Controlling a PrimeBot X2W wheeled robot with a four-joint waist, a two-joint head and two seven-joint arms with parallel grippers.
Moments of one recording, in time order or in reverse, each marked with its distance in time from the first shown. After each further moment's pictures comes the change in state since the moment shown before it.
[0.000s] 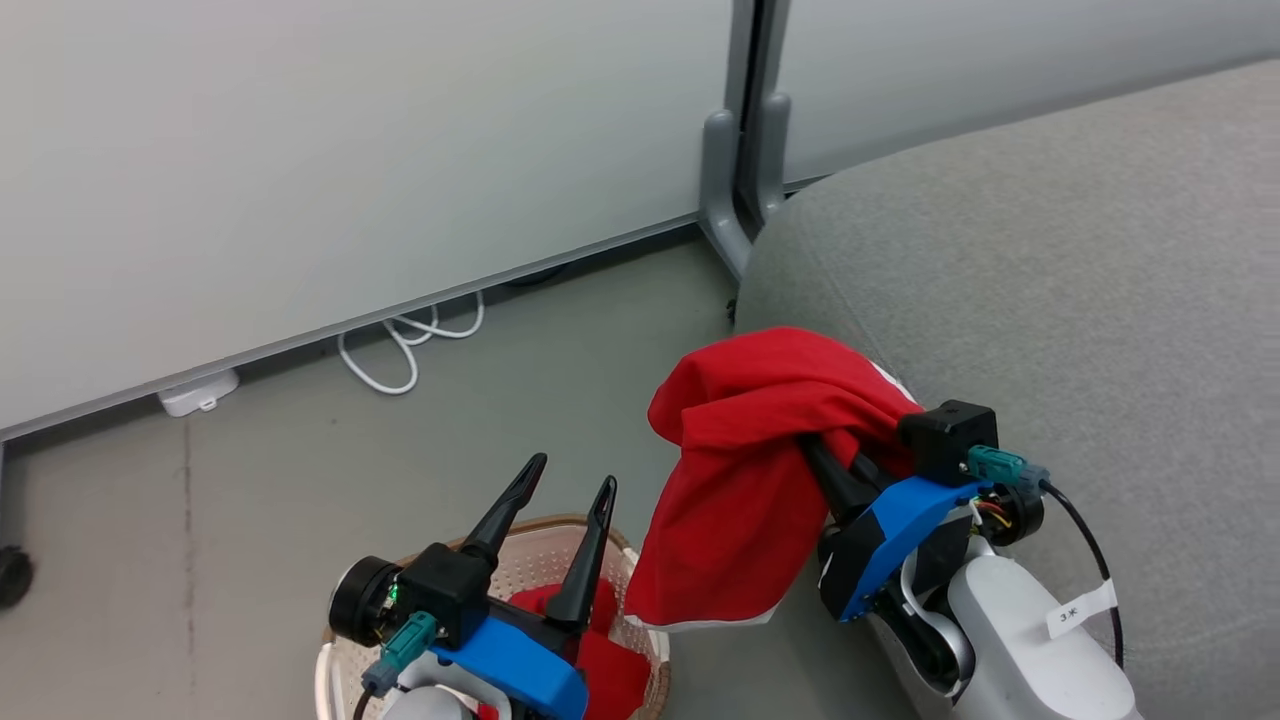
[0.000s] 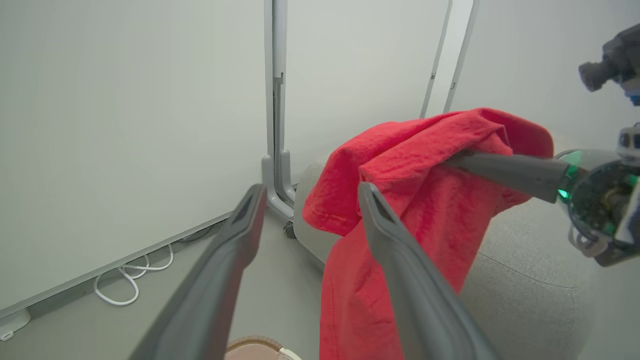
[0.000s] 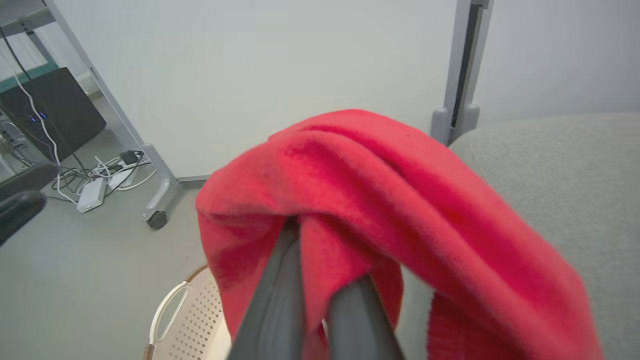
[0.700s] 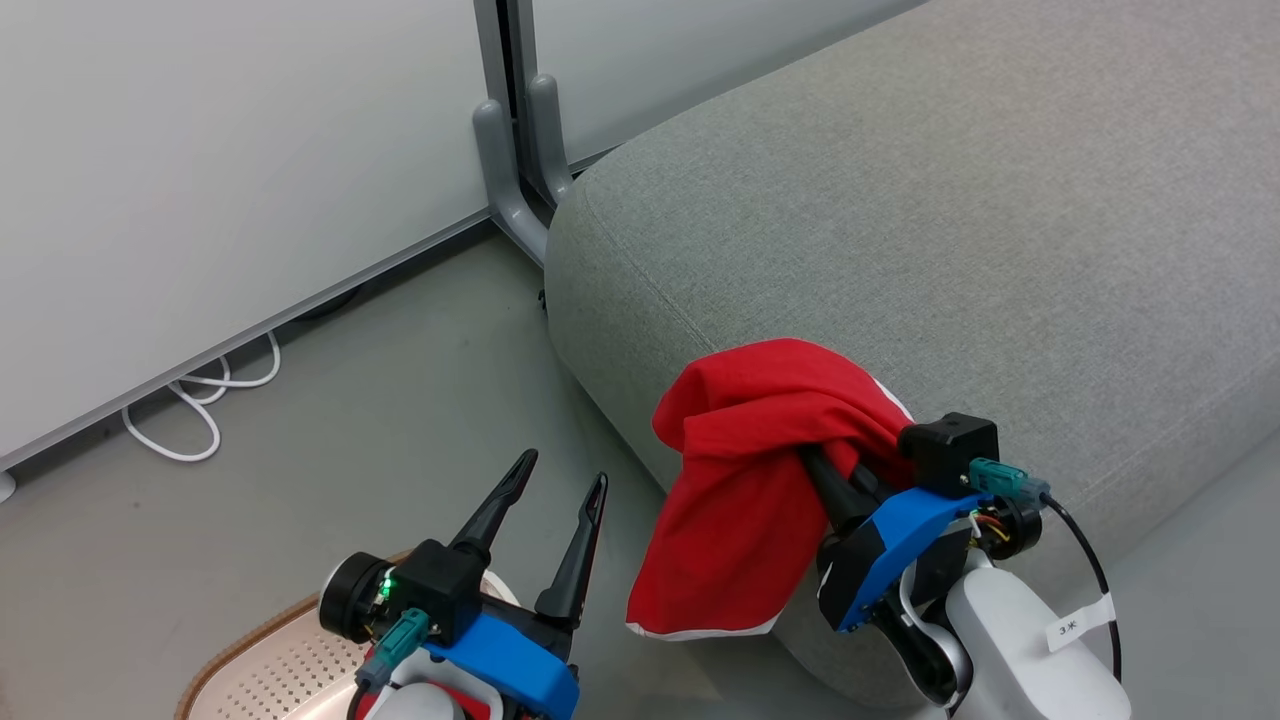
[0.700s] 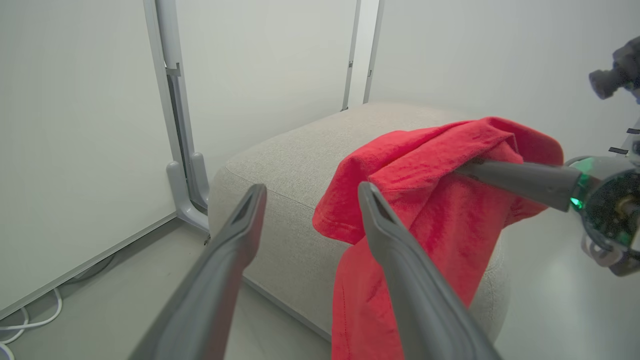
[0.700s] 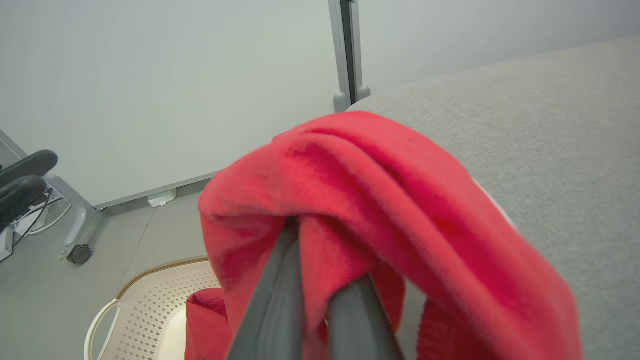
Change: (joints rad) left arm -0.008 0.011 0.005 0.002 0.011 0.000 0.000; right arm 0.018 0.009 -0.008 0.005 0.005 0.000 -0.013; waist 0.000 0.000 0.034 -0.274
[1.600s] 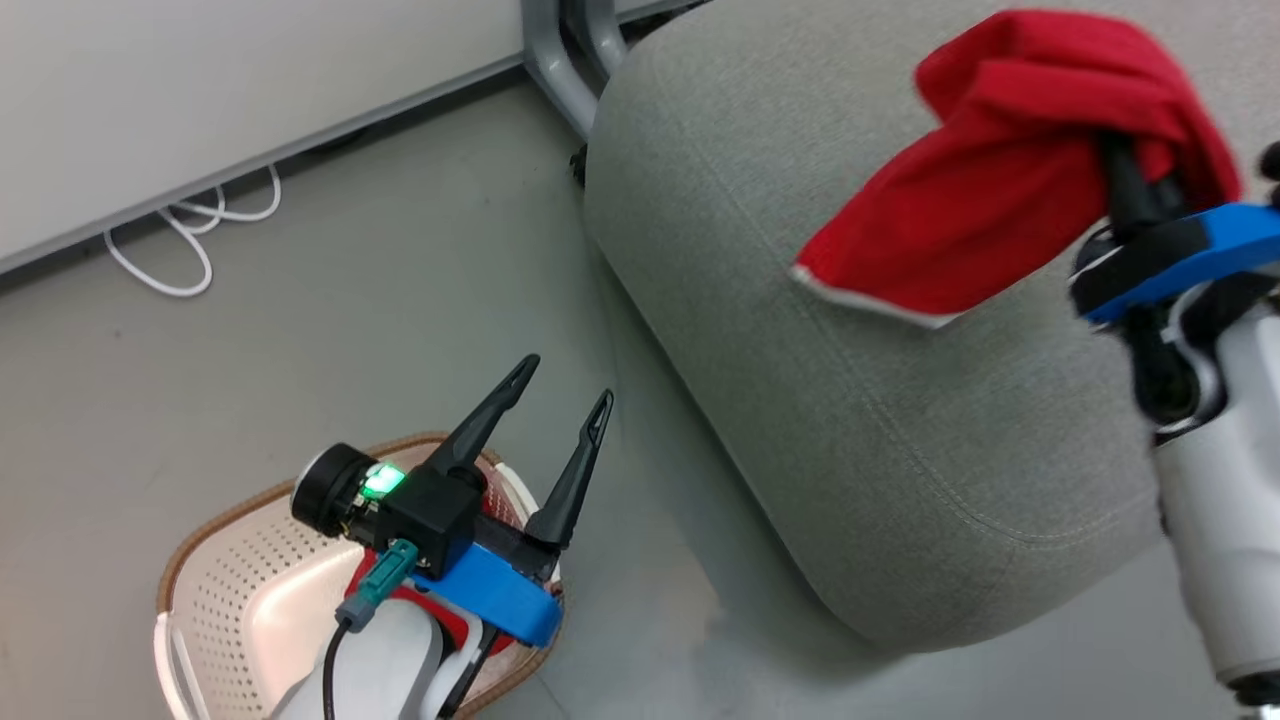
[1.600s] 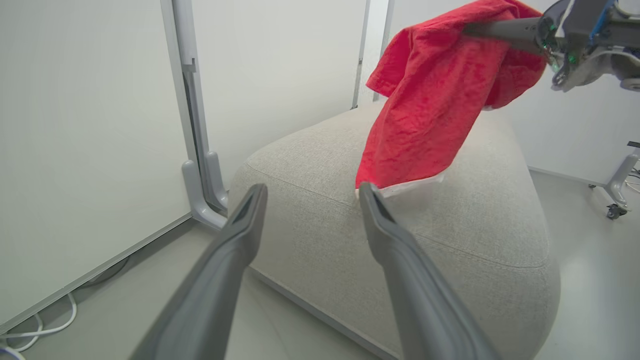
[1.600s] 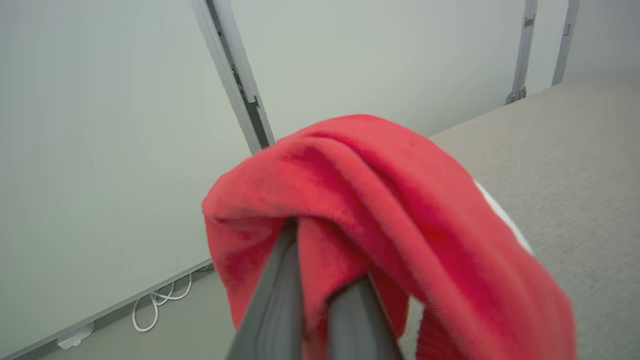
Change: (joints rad) left arm -0.134 0.091 -0.073 -0.066 0.017 0.000 0.000; right arm -0.329 -0.122 -0.355 0.084 0.114 0.000 0.000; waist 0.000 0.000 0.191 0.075
